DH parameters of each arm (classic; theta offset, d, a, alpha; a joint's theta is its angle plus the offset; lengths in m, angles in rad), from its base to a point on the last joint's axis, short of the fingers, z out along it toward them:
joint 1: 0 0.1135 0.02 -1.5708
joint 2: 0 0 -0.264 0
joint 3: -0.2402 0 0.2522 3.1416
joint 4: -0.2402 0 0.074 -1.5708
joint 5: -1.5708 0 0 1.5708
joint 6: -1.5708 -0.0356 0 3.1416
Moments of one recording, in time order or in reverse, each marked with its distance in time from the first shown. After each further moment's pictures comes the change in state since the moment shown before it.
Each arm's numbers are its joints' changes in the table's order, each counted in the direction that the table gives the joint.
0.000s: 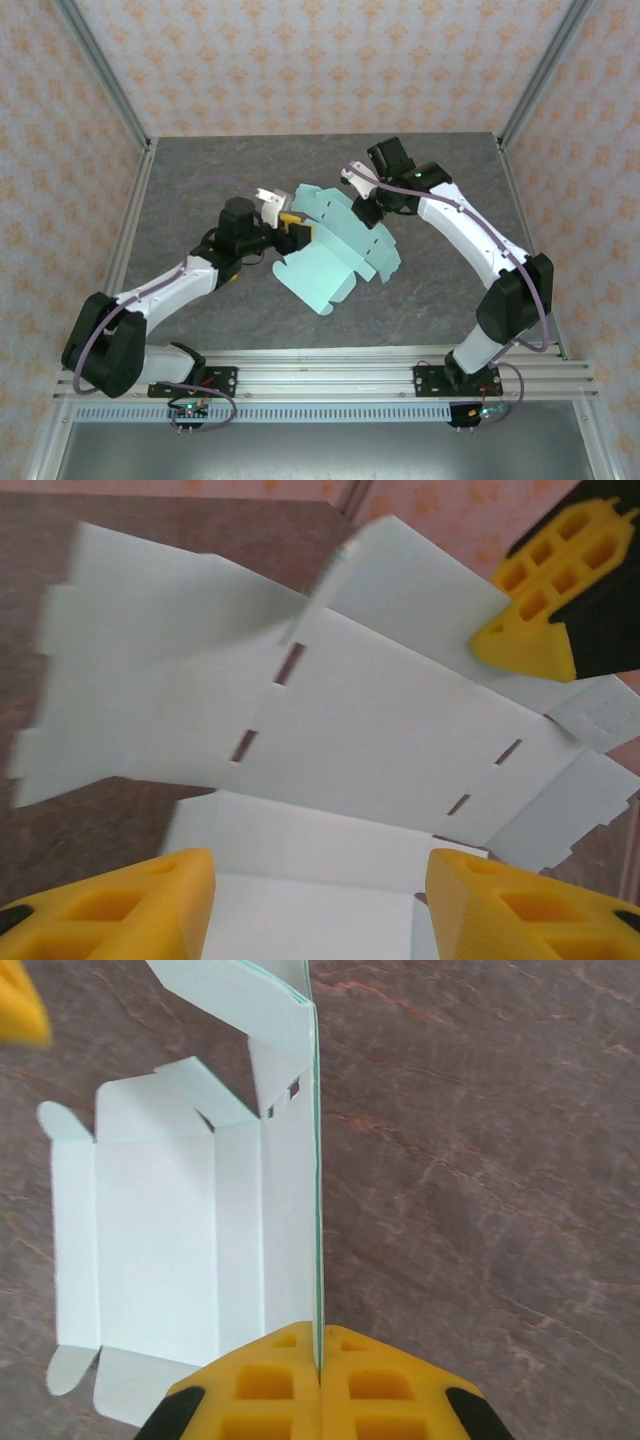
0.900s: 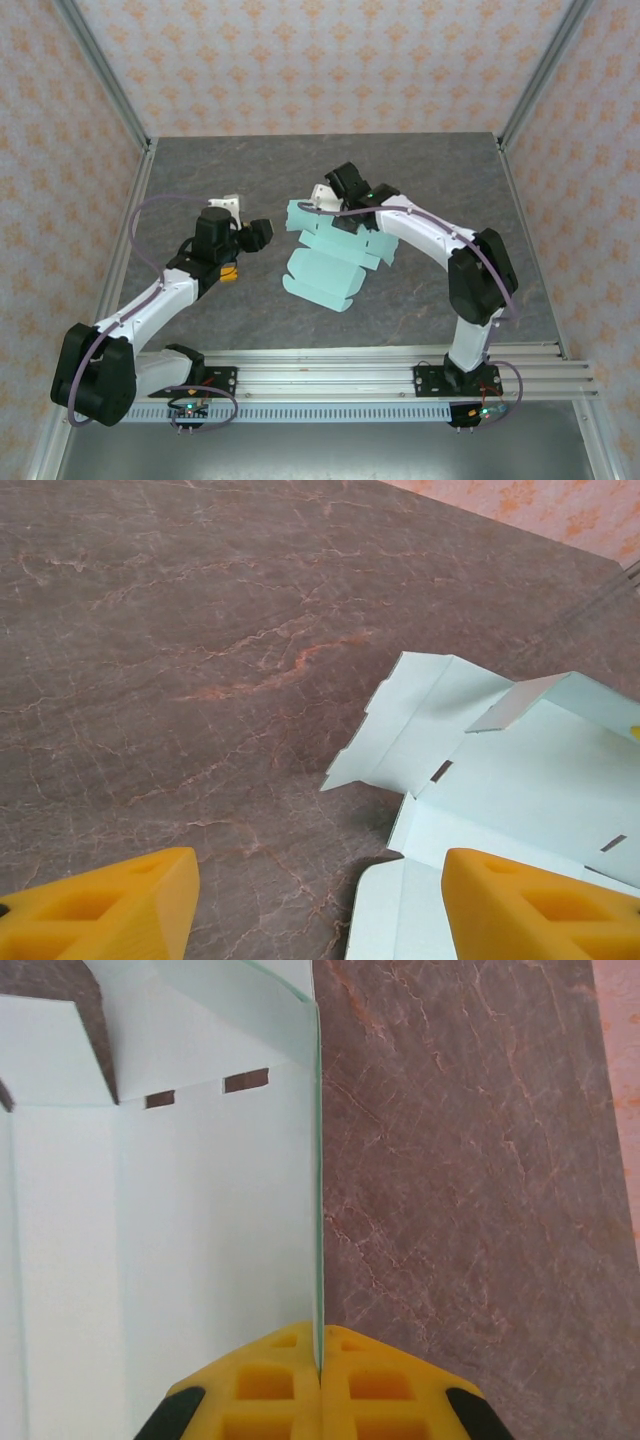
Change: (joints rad) left arm 0.125 -0.124 0.086 -0.194 0.351 0.172; right arm 0.151 0.187 0.120 0.359 -0.414 0.354
